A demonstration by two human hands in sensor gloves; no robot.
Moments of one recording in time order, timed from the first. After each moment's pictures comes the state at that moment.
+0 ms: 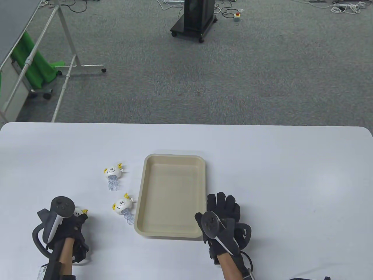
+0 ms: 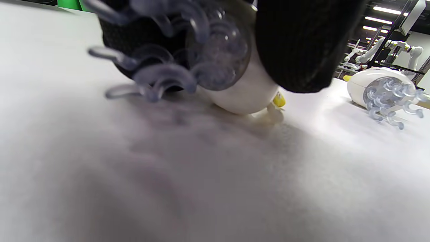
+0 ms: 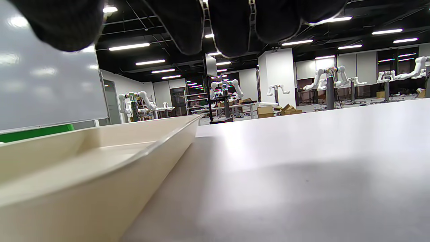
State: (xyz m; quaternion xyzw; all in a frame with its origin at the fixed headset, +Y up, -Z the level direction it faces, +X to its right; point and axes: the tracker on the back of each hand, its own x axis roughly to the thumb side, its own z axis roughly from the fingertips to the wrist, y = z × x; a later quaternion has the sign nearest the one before) left_hand -0.392 -0.765 -0.303 -0.09 0.27 0.15 0.95; right_hand 0.077 -0.718 -0.281 -0.01 -0.11 0.99 0.08
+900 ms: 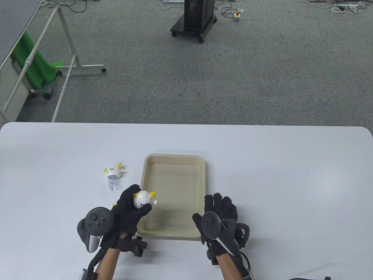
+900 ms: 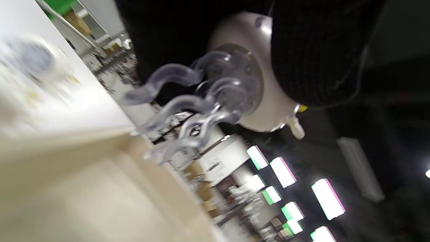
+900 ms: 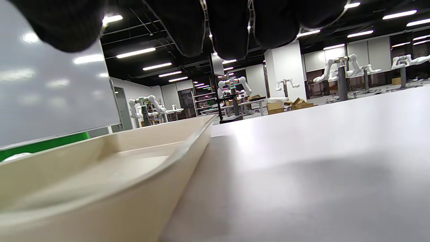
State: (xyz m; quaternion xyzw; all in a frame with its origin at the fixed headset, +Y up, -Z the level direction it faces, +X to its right) left_hand -0.224 -0.725 -0.285 0.15 -0.07 0.50 0.85; right_hand 0.074 -0.722 -0.282 0.02 -0.11 0.99 0.13
